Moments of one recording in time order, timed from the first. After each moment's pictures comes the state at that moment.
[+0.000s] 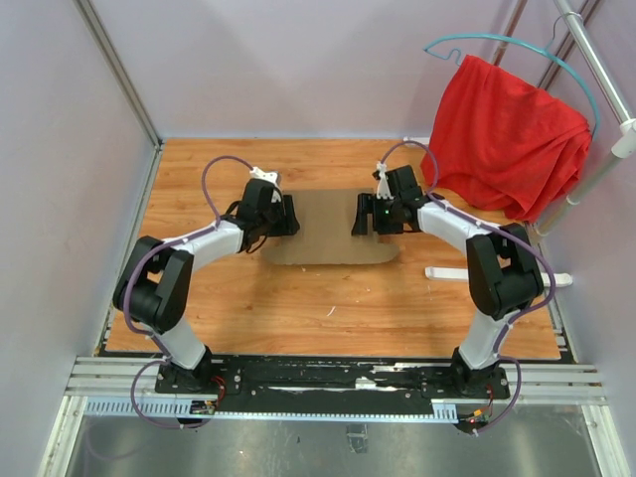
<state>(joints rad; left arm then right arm) -0.41 1.64 0.92 0.02 0.02 -0.43 0.38 1.77 1.16 -0.30 -0.30 0.30</state>
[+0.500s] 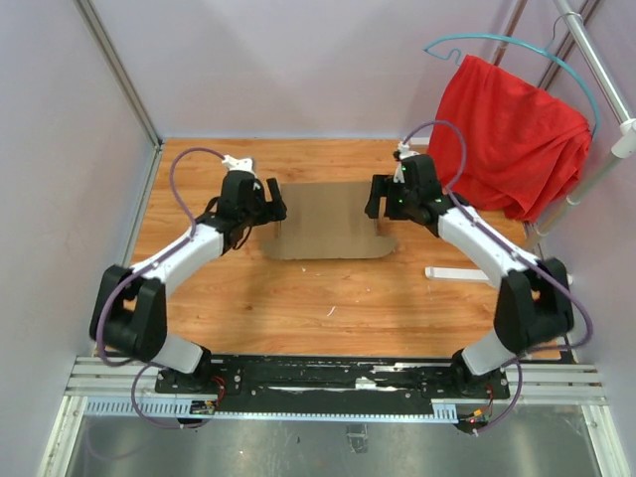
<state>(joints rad) -0.35 1.53 0.99 -0.07 -0.12 -0.43 0.39 1.64 1.22 -0.34 -0.08 0.31</state>
